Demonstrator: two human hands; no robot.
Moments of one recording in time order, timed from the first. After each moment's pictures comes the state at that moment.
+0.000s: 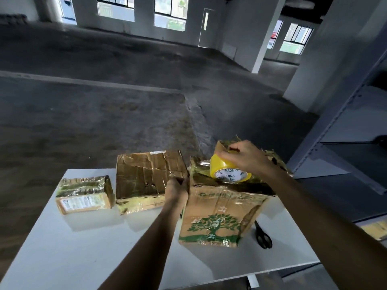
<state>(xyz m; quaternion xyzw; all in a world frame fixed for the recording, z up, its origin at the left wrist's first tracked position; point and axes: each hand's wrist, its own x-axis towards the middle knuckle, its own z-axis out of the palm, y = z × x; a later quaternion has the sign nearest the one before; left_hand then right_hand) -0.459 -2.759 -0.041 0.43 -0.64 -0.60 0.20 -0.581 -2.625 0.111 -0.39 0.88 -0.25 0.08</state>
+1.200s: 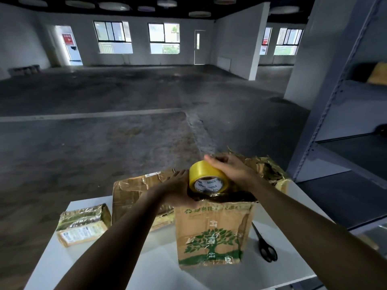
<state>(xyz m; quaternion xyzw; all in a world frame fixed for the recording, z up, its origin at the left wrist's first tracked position) -0.474 -2.755 0.073 0.13 -0.97 -0.18 -0.05 -0.604 -2.600 0.103 -0.33 0.77 -0.49 0.26</state>
